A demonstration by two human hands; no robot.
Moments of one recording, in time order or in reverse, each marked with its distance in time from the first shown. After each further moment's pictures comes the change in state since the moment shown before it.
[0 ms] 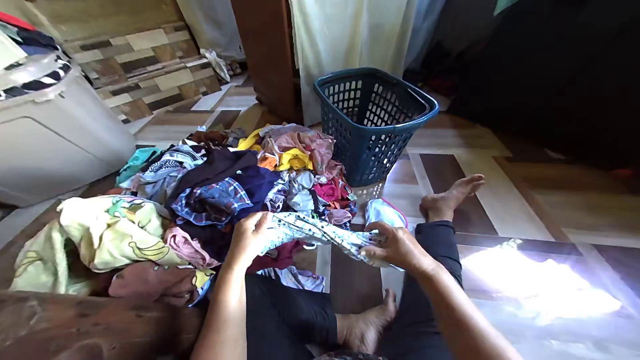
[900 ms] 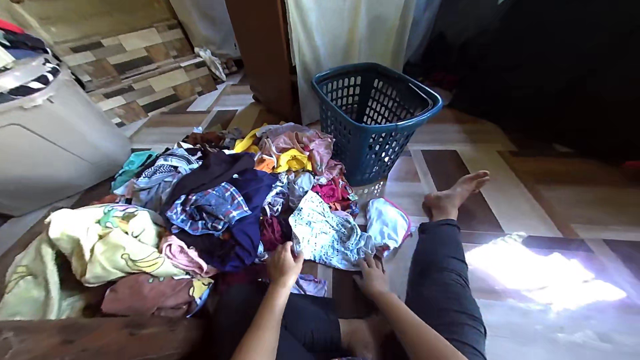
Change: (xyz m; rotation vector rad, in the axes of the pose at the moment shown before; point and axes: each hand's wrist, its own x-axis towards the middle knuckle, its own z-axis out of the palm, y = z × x) left_hand -0.012 -0.064 0.110 0.549 -0.248 -0.308; right_hand -0.009 0.094 0.161 -0.182 -0.269 0.591
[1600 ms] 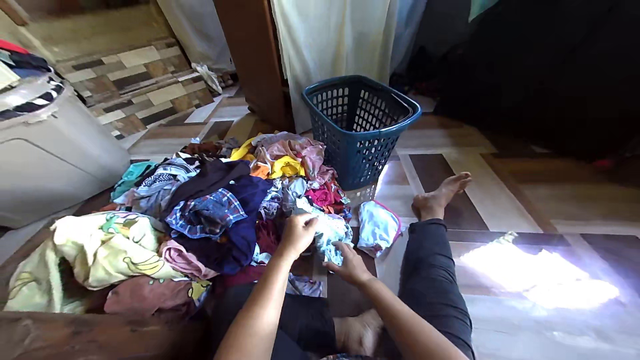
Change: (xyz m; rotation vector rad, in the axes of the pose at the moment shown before) left_hand -0.014 0.090 -0.079 -0.612 0.032 0.451; right_hand -0.022 -0.056 -0.049 0.404 0.067 -0.310
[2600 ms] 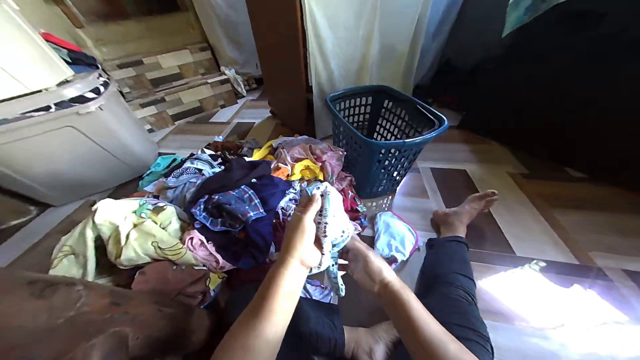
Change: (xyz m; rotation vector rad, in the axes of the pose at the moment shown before) left_hand -0.037 0.081 -0.033 -1.027 0.199 -0.259; right_hand -0.031 -0.102 -0.030 1.021 -0.197 0.005
